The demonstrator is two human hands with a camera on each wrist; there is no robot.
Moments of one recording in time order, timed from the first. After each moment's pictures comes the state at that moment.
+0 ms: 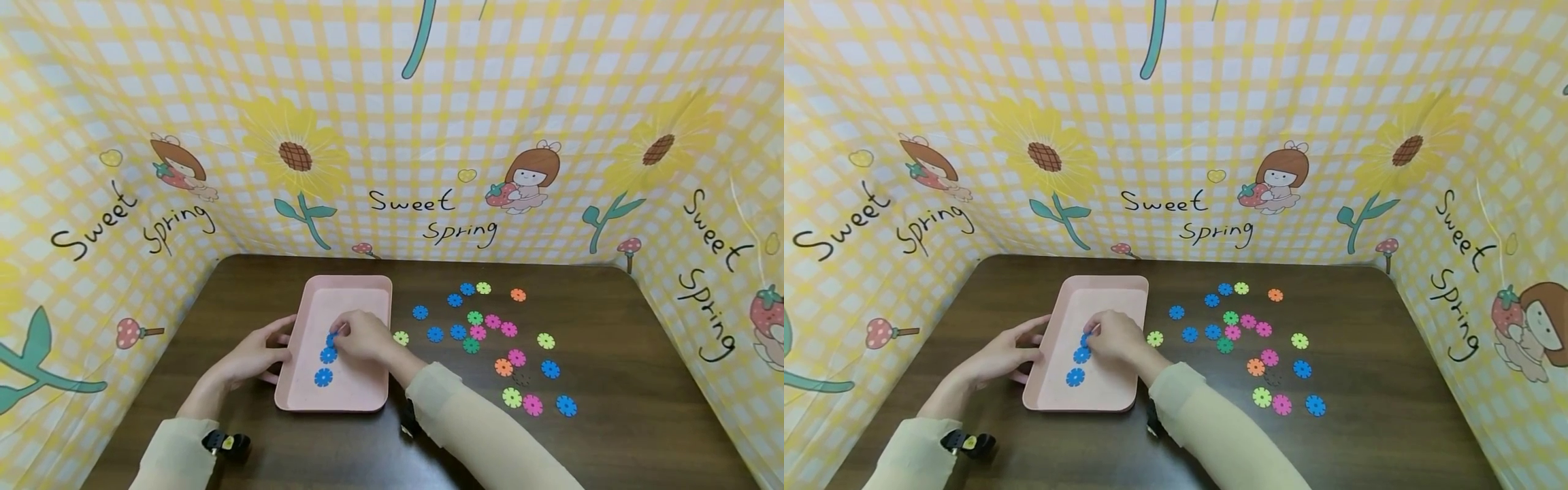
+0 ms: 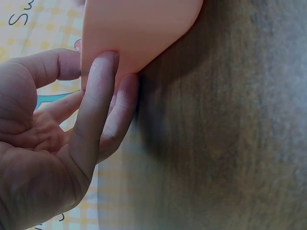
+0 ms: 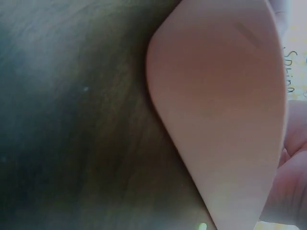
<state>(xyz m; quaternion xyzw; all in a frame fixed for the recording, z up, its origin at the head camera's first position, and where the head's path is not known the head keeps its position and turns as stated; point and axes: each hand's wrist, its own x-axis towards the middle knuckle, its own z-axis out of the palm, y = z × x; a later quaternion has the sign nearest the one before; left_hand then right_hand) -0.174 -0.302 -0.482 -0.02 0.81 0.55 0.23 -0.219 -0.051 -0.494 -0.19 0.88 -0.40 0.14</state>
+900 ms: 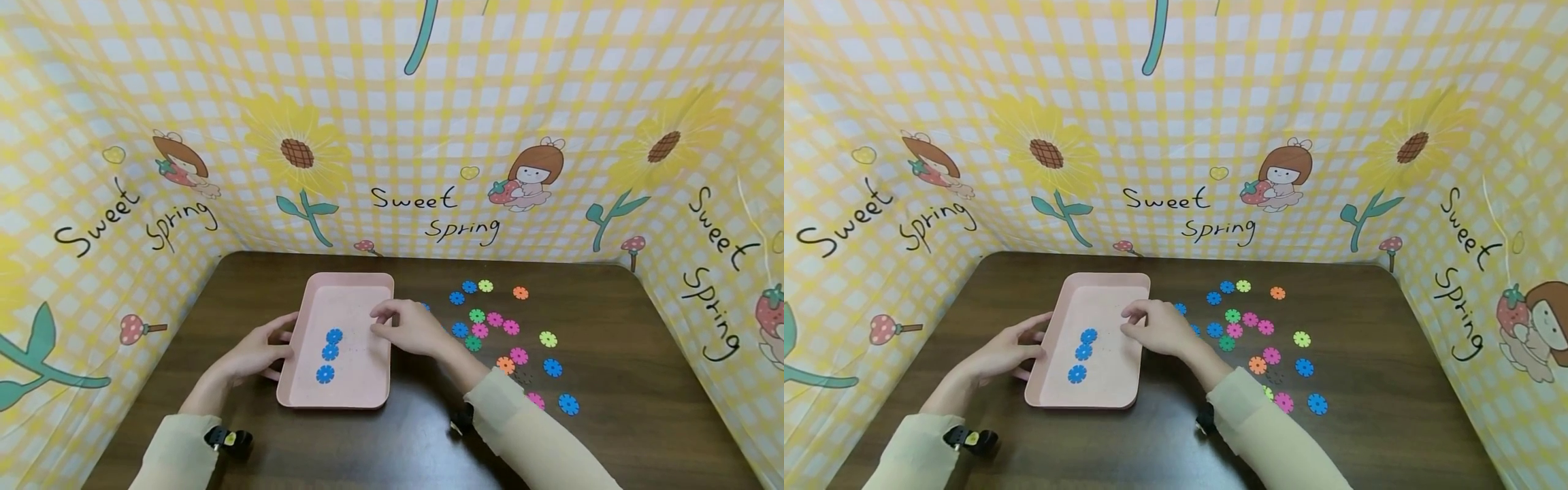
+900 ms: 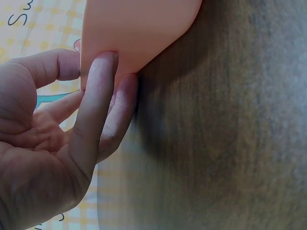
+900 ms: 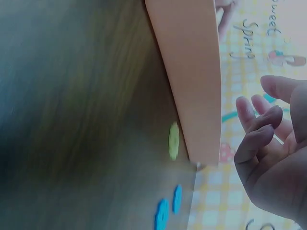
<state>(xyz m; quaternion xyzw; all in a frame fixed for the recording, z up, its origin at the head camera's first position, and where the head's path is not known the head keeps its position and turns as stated) -0.173 -0.300 -0.479 -0.03 0.81 0.54 0.23 -0.212 0.035 -0.468 -0.23 0.86 -0.44 0.10</state>
